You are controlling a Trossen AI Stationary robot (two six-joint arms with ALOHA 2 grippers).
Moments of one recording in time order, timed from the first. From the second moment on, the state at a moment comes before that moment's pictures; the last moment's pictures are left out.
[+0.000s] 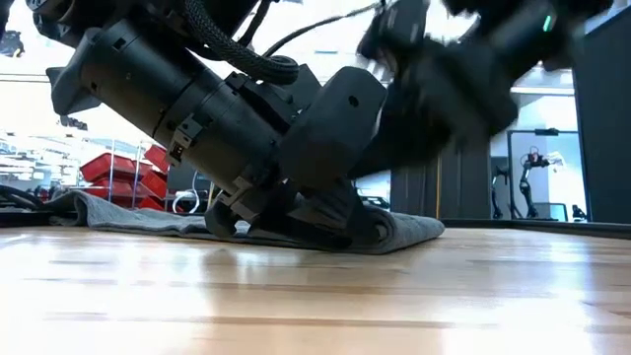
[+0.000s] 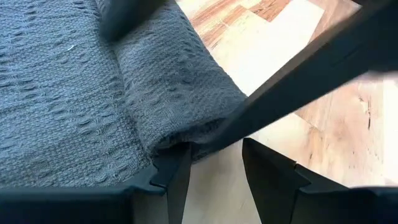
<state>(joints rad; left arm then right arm) -0.47 2.13 1.10 0.24 -0.69 -0.90 0.36 1.82 0.91 0.20 0.42 0.10</state>
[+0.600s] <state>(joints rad) -0.46 2.13 1.10 0.24 -0.69 -0.90 0.36 1.88 0.88 0.11 0.52 0.16</state>
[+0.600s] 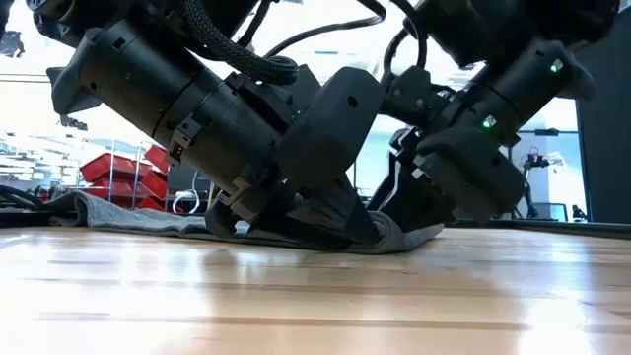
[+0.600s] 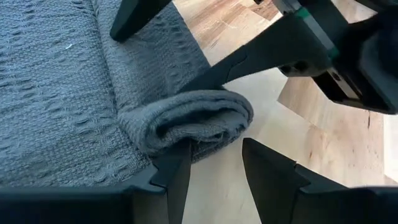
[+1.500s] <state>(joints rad) -0.42 2.13 1.10 0.22 -0.68 -0.90 0.37 1.87 0.94 0.08 0.53 0.11</state>
